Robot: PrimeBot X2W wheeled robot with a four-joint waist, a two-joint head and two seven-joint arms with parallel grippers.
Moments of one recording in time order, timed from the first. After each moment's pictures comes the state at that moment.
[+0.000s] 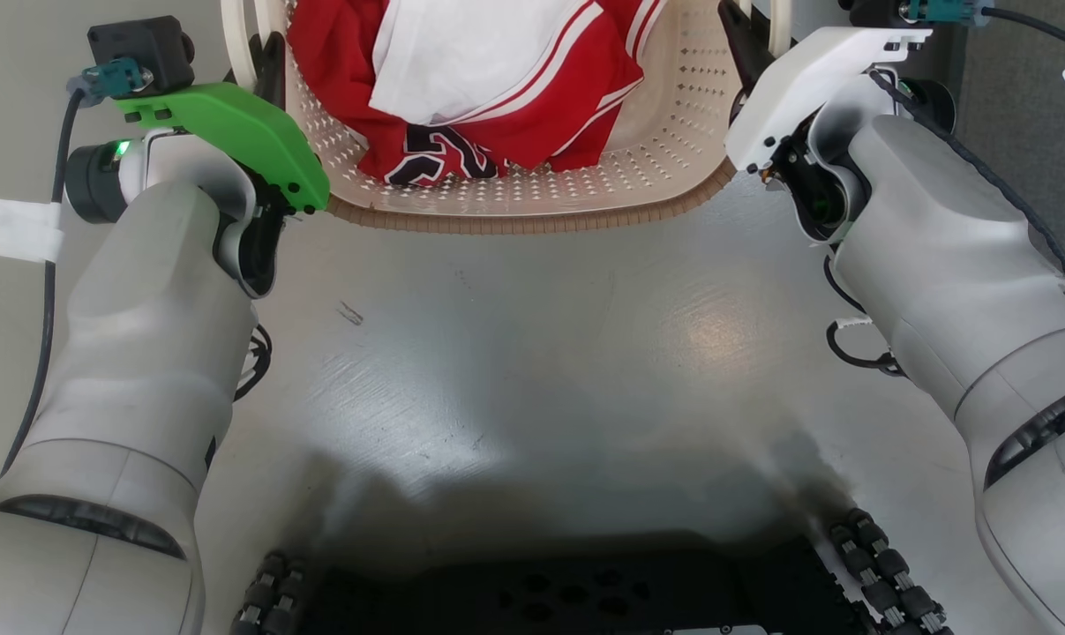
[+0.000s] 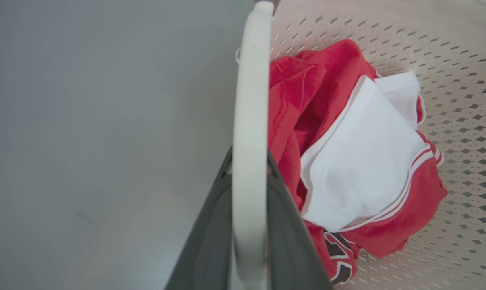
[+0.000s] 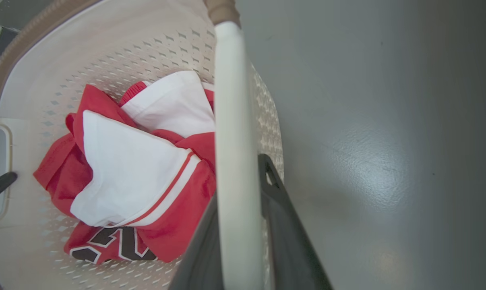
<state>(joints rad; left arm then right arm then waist) -1.10 0.03 -0.55 1.13 -0.77 -0.08 -0.20 -1.14 -0.08 0.91 1.15 1.05 0.10 -0.19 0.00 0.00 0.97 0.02</state>
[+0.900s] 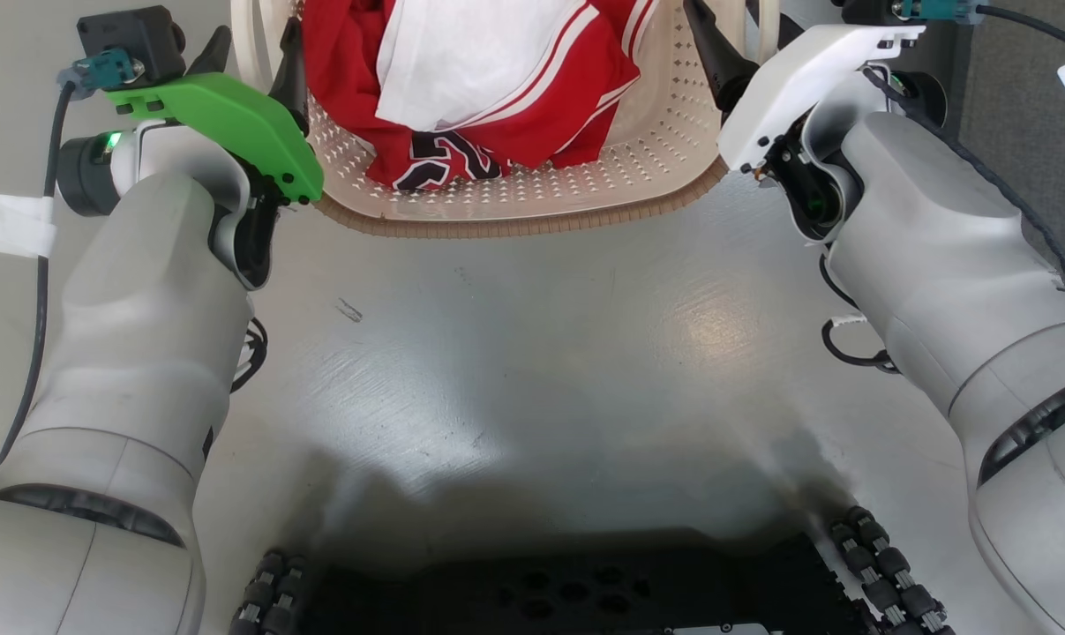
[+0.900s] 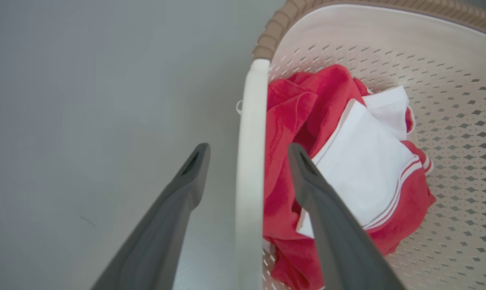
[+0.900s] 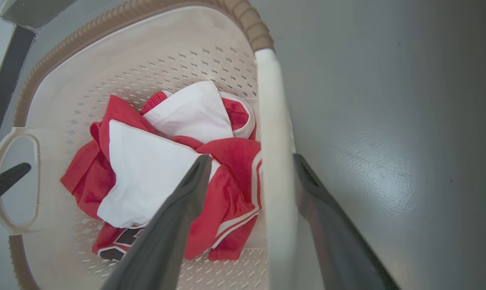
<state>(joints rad) -1.12 0.02 -0.55 1.17 -0.77 -0.09 -0.22 -1.16 -0.07 0.92 1.17 1.05 0.12 -0.21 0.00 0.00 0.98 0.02</state>
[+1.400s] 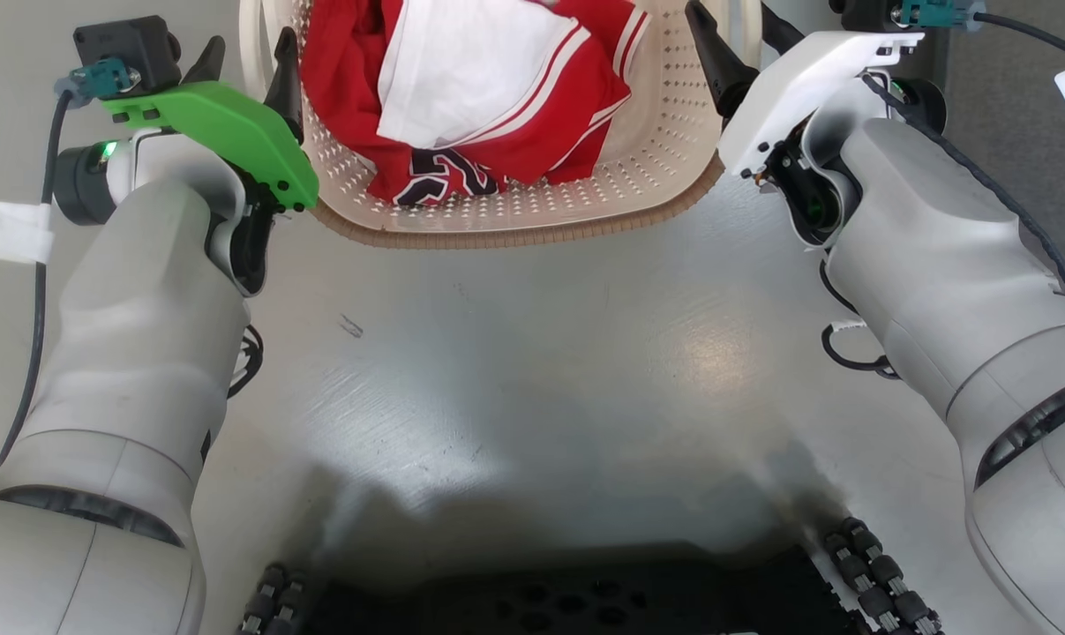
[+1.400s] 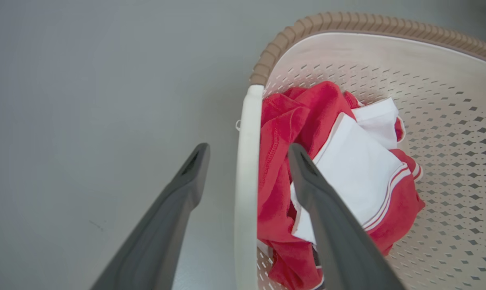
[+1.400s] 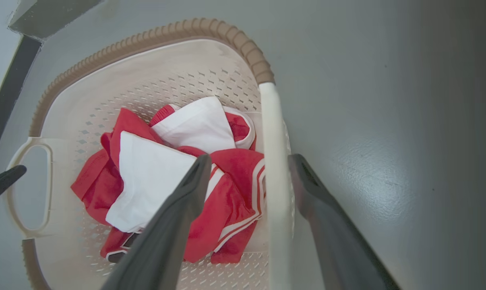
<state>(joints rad) -1.13 0.02 -0.55 1.20 -0.77 -0.10 -0.24 -1.16 -0.07 0.92 1.19 1.05 0.12 -0.22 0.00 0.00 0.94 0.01</state>
